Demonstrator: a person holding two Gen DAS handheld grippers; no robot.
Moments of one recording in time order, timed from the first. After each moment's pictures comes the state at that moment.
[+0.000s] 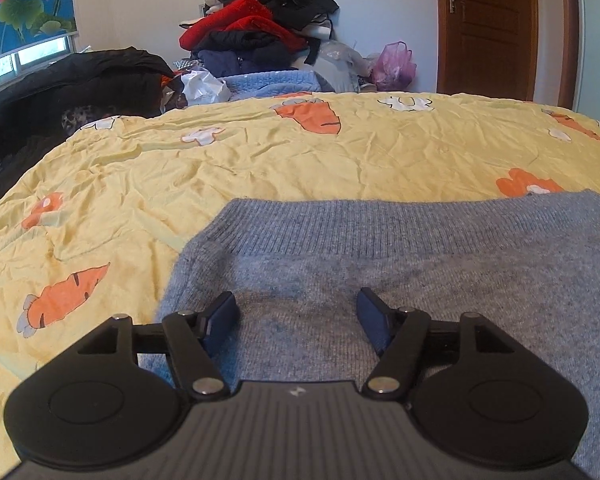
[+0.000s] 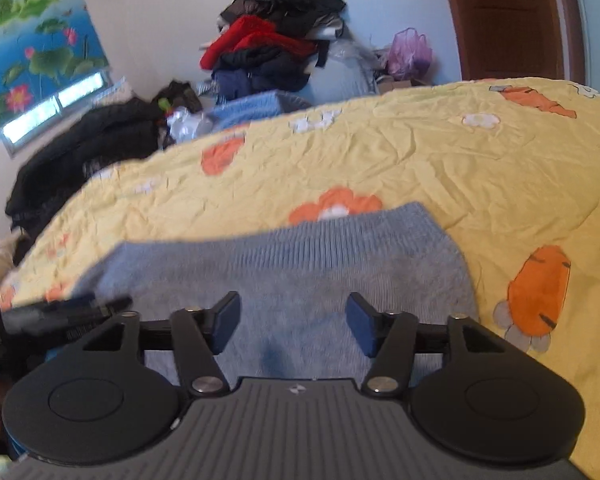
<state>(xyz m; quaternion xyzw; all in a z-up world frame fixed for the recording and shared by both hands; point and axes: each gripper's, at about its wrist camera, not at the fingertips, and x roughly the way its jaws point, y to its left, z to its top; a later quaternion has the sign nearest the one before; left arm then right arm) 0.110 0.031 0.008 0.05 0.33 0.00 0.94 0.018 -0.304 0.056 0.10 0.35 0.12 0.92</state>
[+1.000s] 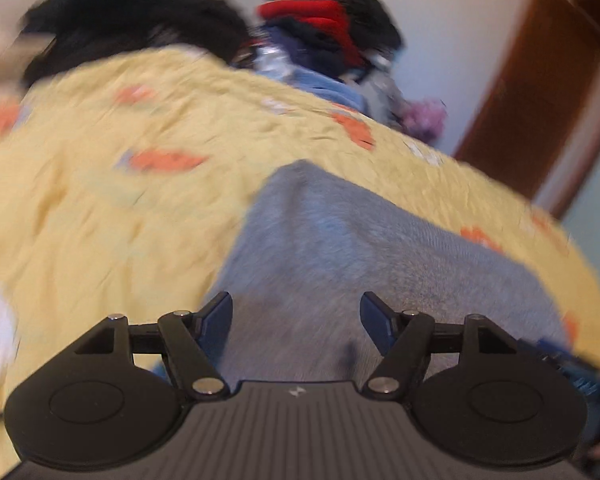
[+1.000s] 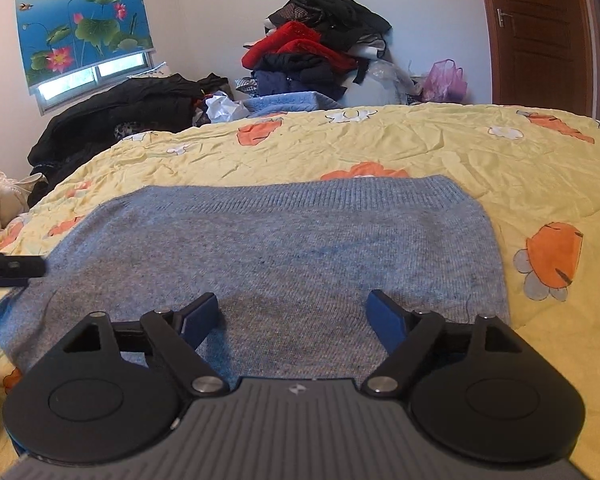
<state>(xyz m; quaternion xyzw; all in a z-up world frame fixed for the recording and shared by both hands) -0.039 0.107 0.035 -0.22 0.33 0.03 0.92 -0.031 -0.289 0.024 0.04 0.30 0.17 0.94</state>
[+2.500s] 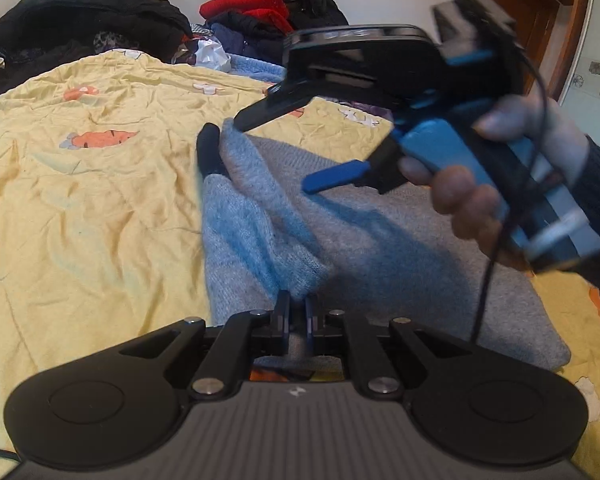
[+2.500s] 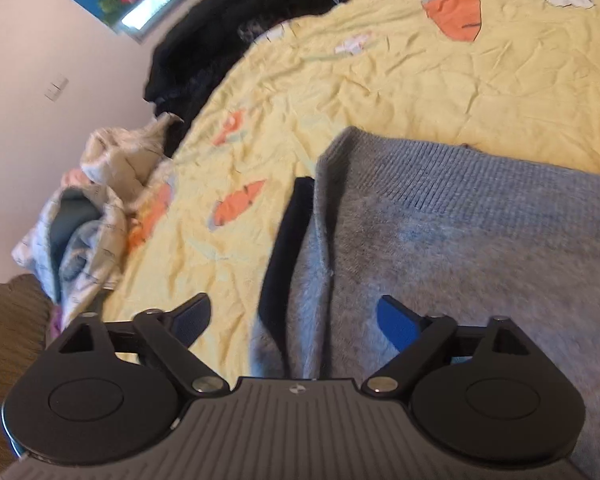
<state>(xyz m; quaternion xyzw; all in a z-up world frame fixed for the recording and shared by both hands) -0.066 0.029 0.025 -0.12 0.32 -0.04 0.94 0.093 -0.122 0.074 0.13 0.52 0.38 0.75</state>
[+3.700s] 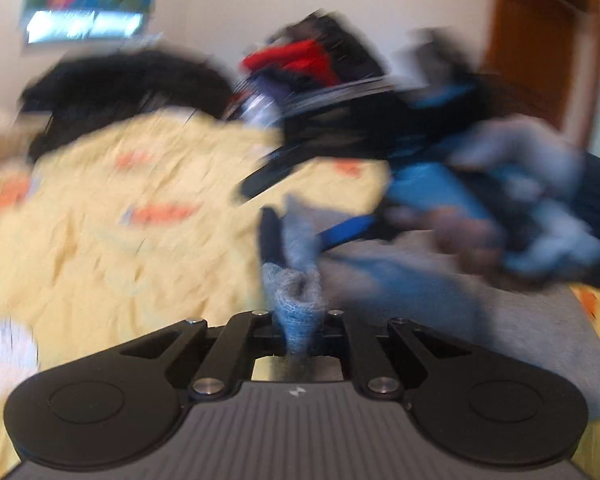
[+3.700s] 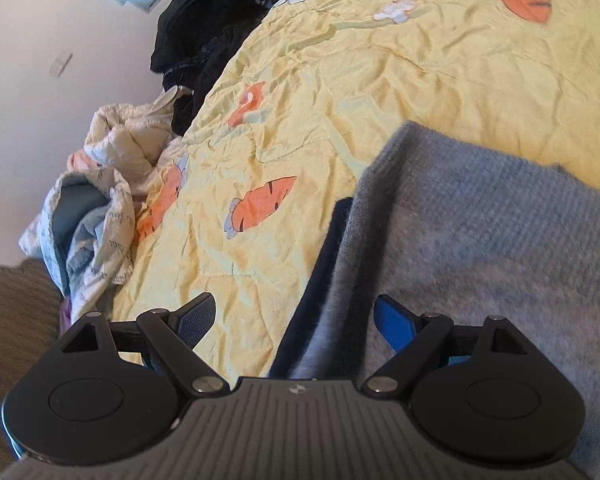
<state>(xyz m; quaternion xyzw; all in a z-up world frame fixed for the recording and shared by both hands) -0.055 0.042 0.049 -0.05 0.24 0.03 0.97 0.129 -0.060 0.067 0.11 0.55 0.41 0.72</state>
